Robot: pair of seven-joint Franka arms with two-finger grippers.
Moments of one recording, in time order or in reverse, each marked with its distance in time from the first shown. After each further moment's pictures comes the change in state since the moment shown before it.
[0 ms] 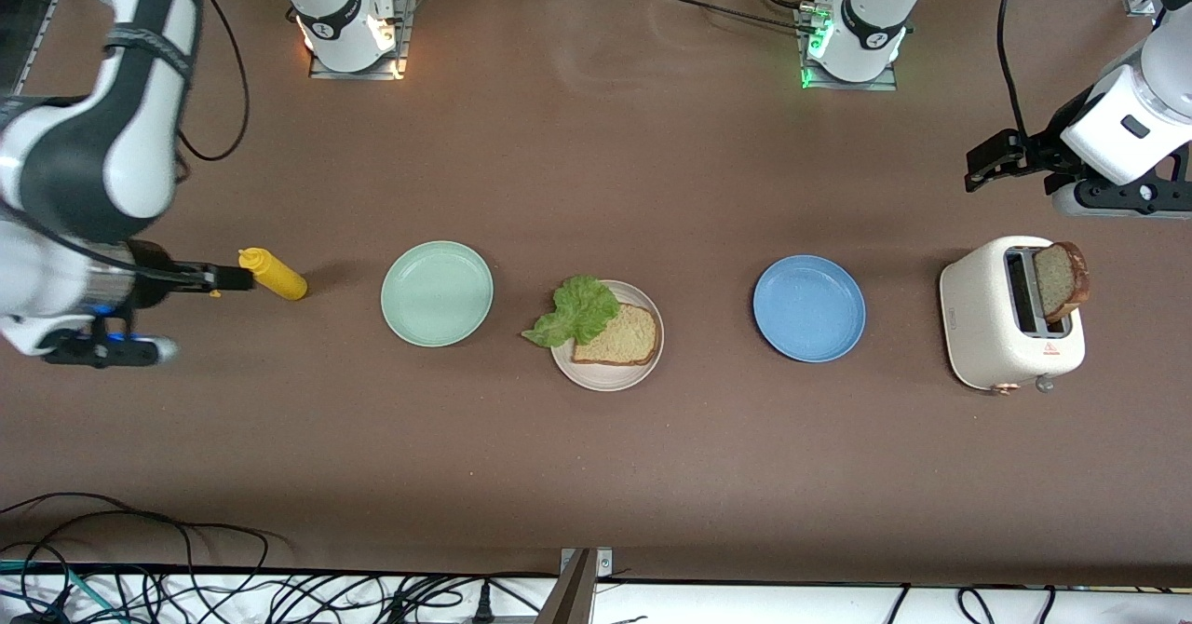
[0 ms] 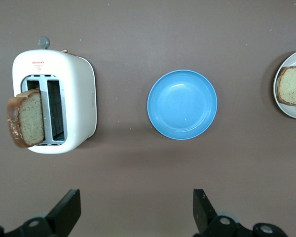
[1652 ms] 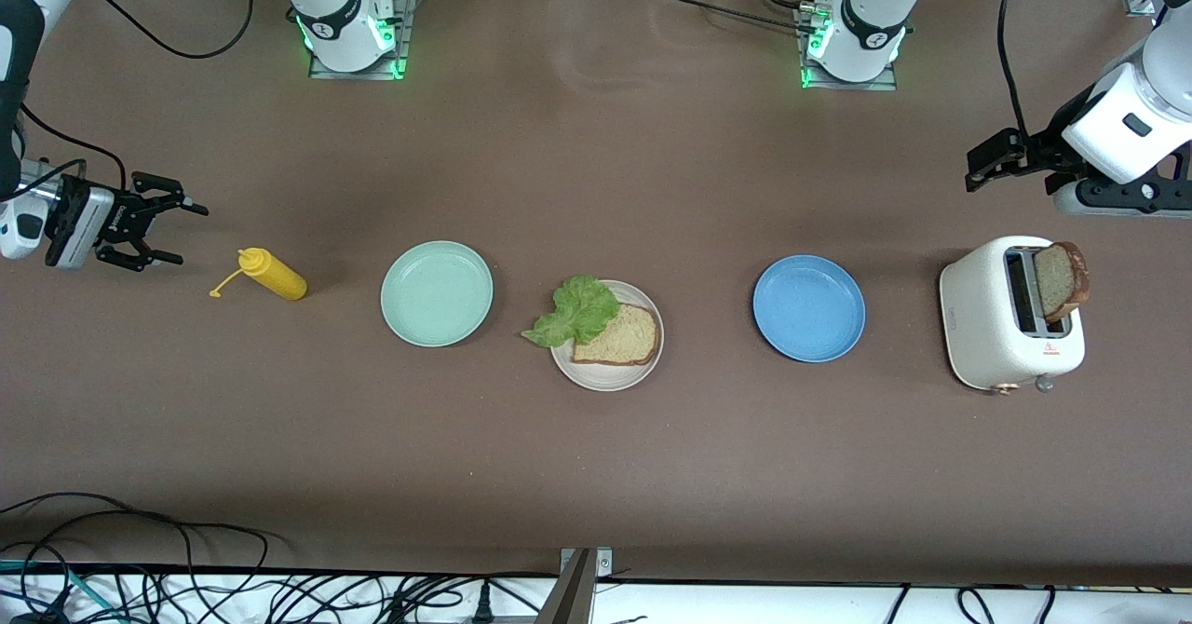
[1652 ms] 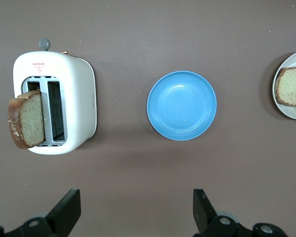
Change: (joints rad) left arm 0.000 0.000 0.000 0.005 0.000 0.000 0.000; right arm -0.030 -0.119 -0.212 -0.879 0.500 0.361 -1.716
